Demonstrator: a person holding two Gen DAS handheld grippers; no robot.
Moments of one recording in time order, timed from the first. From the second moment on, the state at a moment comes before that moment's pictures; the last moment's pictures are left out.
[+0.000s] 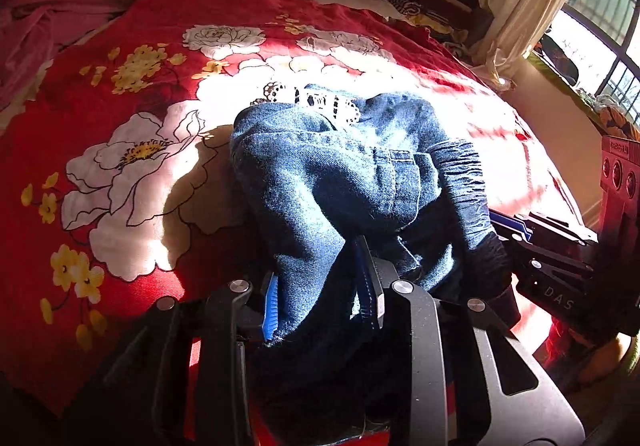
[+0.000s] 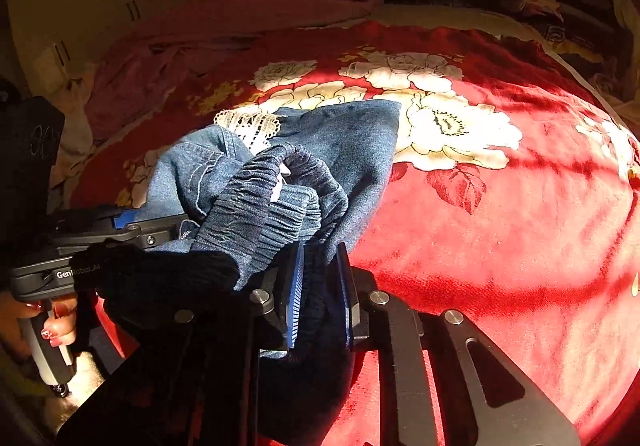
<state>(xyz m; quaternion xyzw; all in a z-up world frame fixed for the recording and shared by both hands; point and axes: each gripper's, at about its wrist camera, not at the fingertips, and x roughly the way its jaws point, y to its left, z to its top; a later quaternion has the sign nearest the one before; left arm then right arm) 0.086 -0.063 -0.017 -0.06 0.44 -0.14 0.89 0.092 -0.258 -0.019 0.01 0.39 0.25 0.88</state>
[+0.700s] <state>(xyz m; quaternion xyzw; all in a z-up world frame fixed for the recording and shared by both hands) 0.149 -0.059 0.050 -0.04 0.37 -0.13 0.92 0.155 -0.231 0.043 -0.02 0.32 0.27 0.91</state>
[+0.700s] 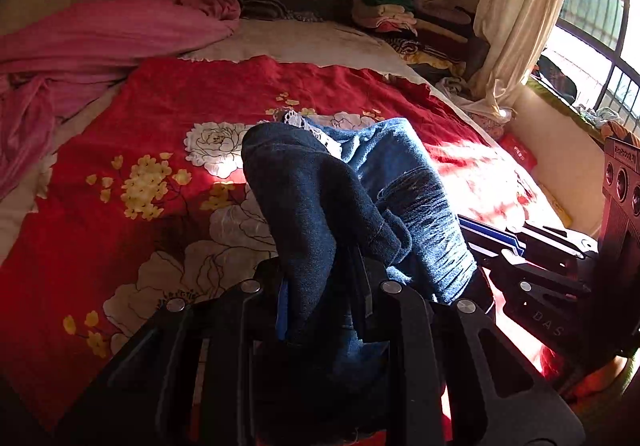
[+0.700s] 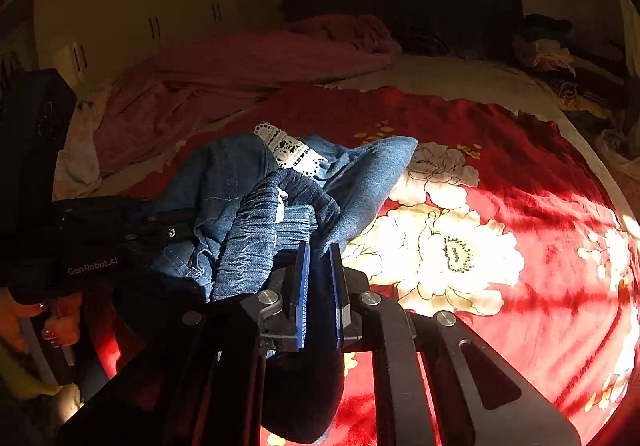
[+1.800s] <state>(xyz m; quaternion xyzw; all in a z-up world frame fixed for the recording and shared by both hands) 0.245 -0.034 -0.014 -0.01 0.41 -0.06 0.91 0.260 -0.230 -0.026 -0.01 0.42 0.16 0.89</state>
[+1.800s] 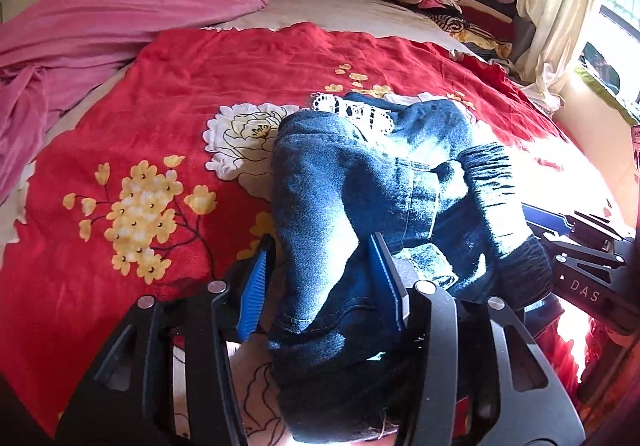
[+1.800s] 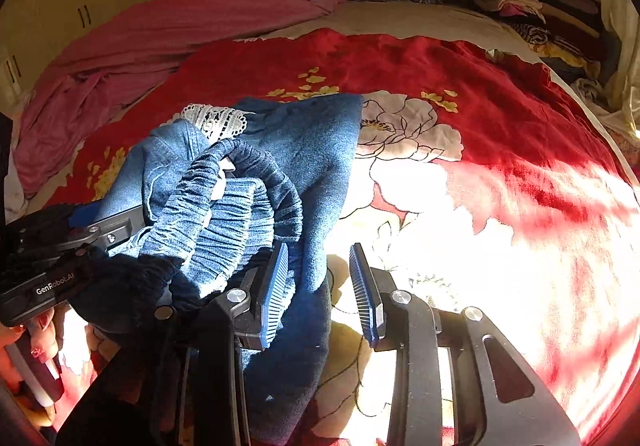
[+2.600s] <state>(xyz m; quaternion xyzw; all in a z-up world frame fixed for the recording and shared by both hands) 0.151 -0.012 0.005 -0.03 0.39 -0.06 0.92 0.135 -0.259 -0.009 0.01 0.36 0.14 0.92</state>
